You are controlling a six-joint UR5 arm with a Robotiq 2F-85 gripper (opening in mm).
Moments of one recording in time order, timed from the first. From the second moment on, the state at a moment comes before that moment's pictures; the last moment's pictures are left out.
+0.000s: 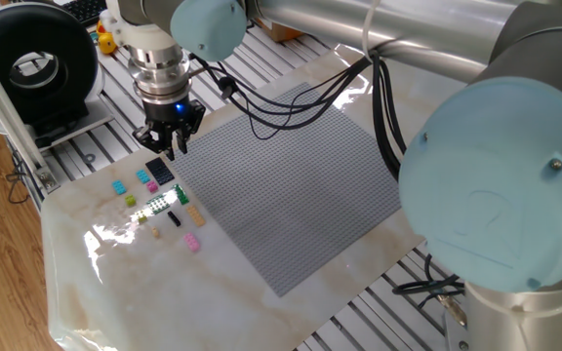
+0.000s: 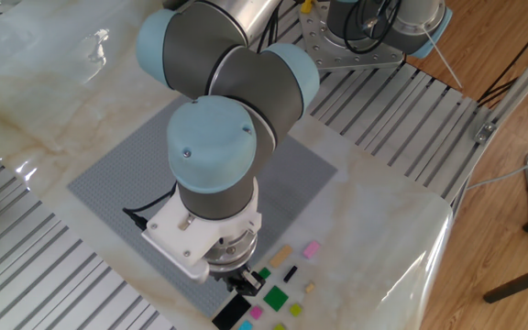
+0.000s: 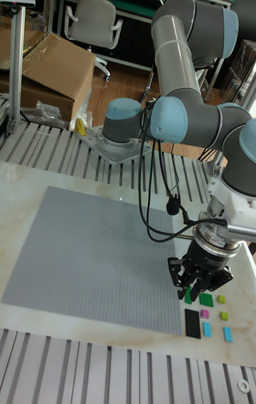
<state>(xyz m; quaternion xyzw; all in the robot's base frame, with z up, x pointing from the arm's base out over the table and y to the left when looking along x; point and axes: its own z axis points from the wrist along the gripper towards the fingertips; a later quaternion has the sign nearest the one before) 0.663 0.181 0.052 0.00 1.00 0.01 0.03</state>
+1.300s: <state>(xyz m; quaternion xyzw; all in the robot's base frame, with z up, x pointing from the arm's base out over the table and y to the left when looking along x) 0.664 0.180 0.051 0.00 1.00 0.01 0.03</state>
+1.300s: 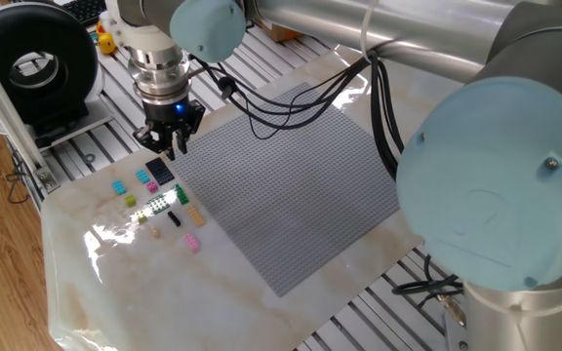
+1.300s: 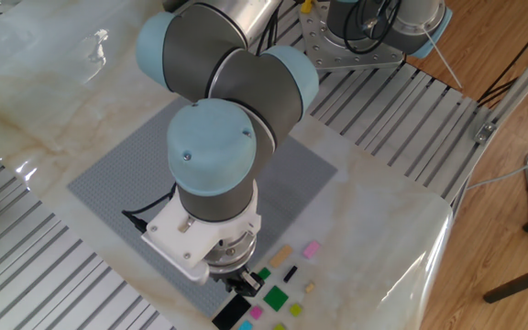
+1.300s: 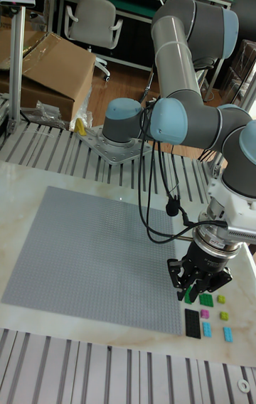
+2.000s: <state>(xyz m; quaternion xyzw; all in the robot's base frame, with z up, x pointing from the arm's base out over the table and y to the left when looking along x) 0.684 0.207 0.053 0.02 1.00 0.04 0.05</state>
